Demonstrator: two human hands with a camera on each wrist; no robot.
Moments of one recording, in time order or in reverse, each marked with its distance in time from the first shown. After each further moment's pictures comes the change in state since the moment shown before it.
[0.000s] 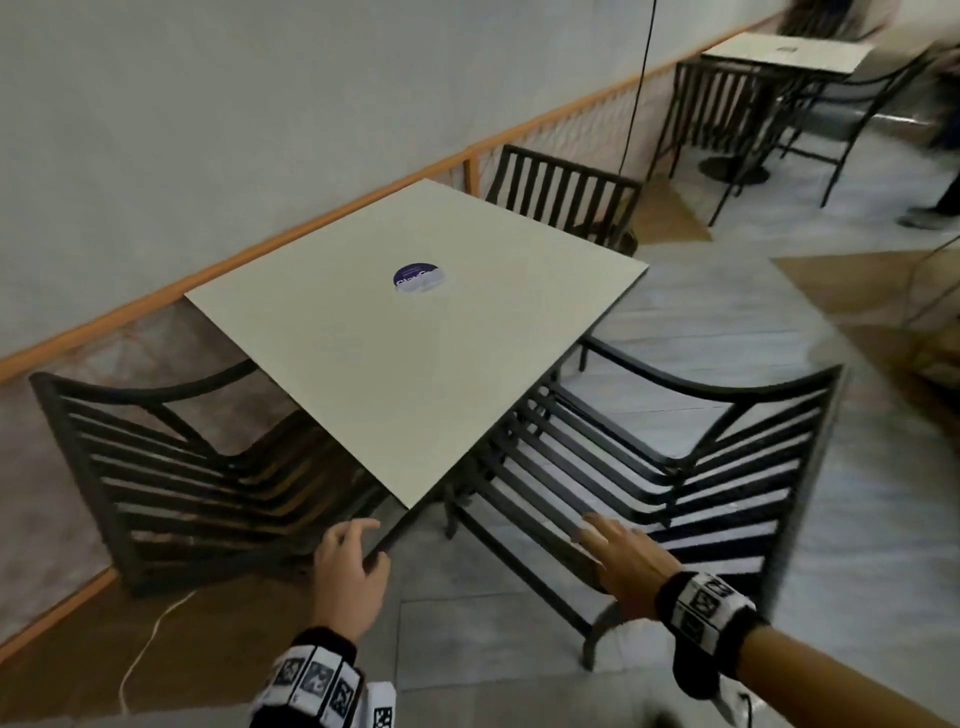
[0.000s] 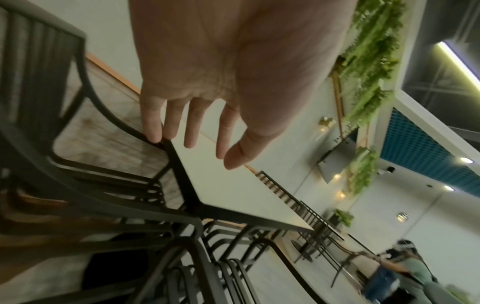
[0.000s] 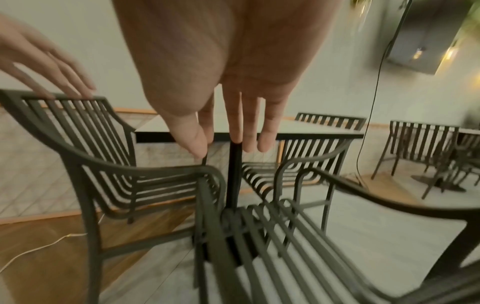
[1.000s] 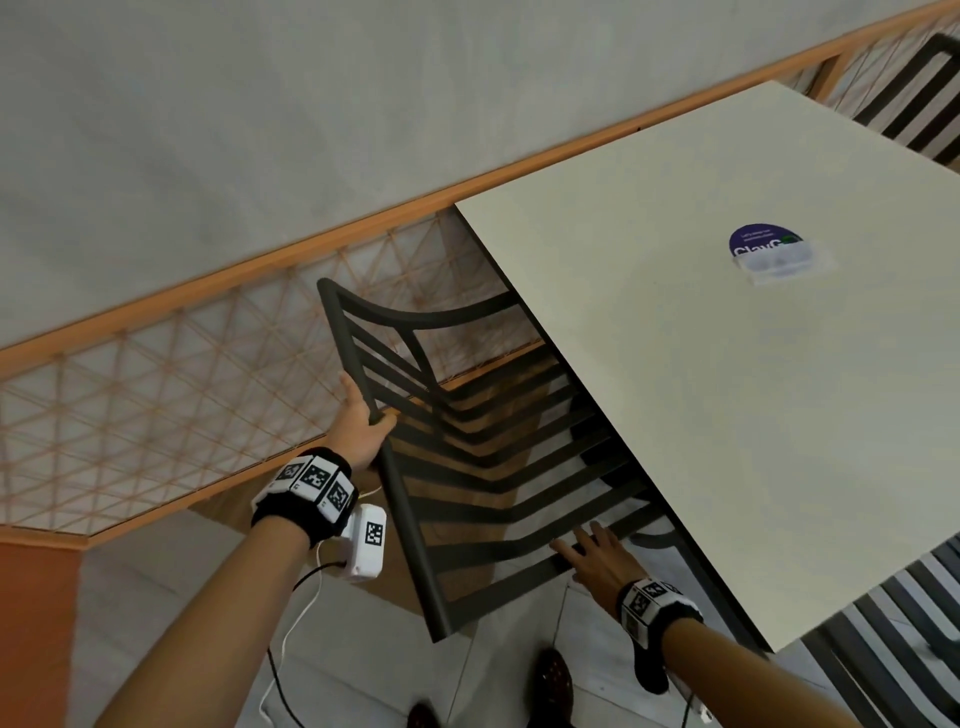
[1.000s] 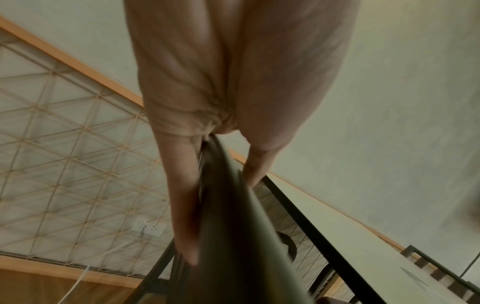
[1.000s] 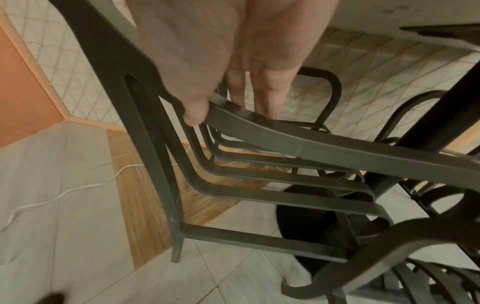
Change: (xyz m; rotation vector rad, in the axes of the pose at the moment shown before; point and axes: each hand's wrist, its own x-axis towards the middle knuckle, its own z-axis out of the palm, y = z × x) left_hand 0.272 -0.286 -0.249 -0.167 -0.005 -0.401; right_hand 0.355 -0.297 0.103 -0.197 -0.213 -0.407
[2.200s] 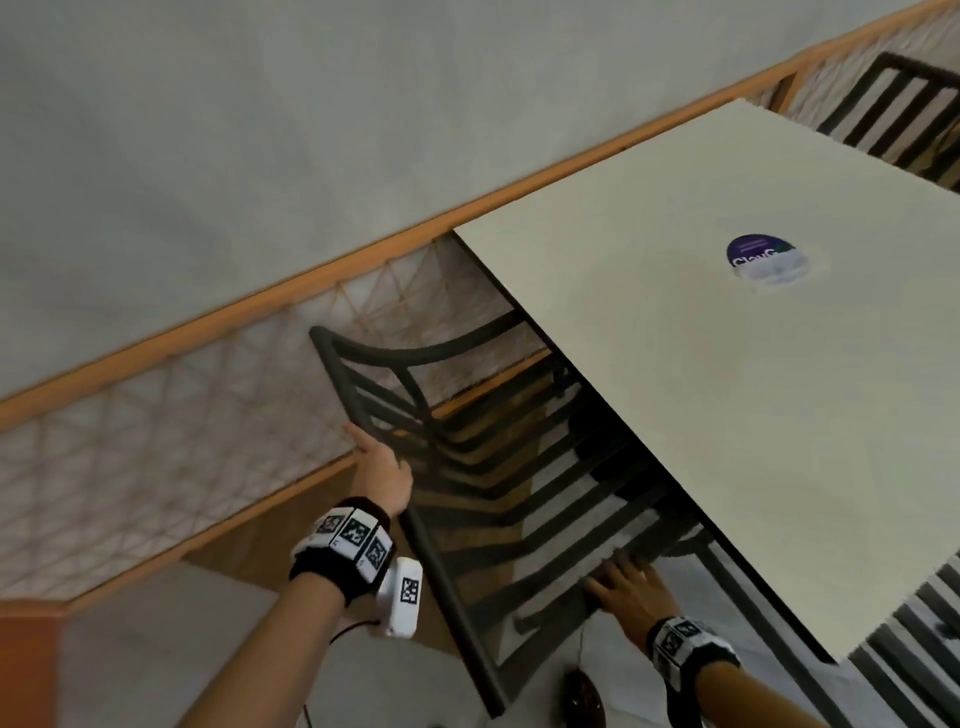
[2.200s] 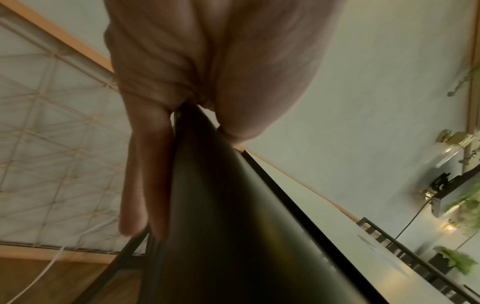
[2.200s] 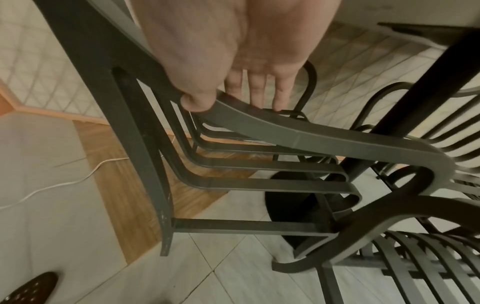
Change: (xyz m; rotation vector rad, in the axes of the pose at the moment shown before) left_hand 0.007 -0.015 0.000 0.073 0.066 -0.070; right_hand 0.015 -0.018 0.040 0.041 -0.144 0.271
